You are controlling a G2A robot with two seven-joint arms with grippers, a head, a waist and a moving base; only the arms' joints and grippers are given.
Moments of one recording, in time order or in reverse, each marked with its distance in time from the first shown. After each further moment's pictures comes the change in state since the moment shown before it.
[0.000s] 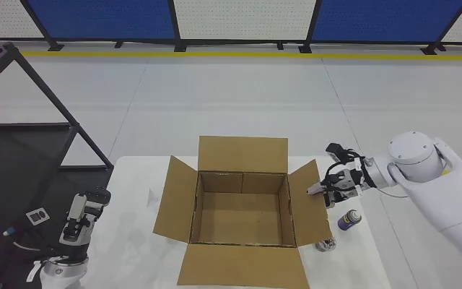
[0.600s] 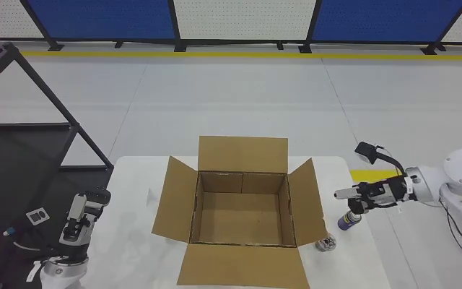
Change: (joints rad) left arm 0.000 0.000 0.000 0.000 0.000 0.000 0.000; right arm -0.269 0.201 0.315 -0.252 0.029 -0.349 0.018
